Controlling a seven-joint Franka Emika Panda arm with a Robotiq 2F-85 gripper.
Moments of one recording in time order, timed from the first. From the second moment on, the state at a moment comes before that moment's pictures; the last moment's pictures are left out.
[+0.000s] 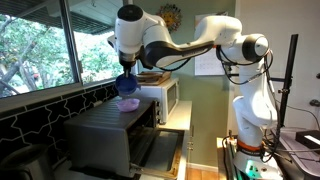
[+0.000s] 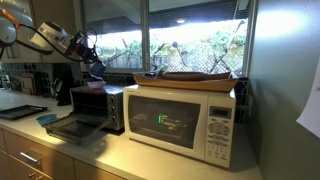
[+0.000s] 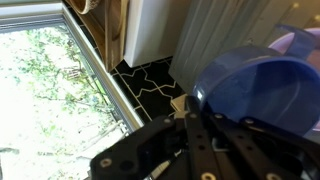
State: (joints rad) arm 0.36 0.08 0.33 -1.52 -1.01 1.64 0.19
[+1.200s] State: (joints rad) arm 0.36 0.07 0.35 -1.53 -1.04 1.64 0.16
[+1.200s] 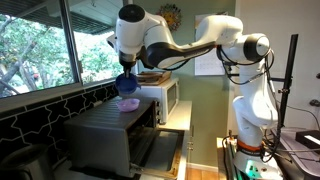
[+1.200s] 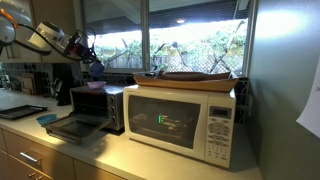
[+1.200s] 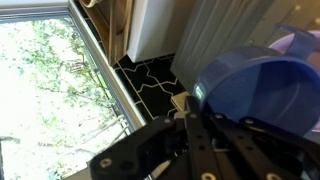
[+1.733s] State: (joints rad) arm 0.36 0.07 0.35 -1.53 -1.04 1.64 0.16
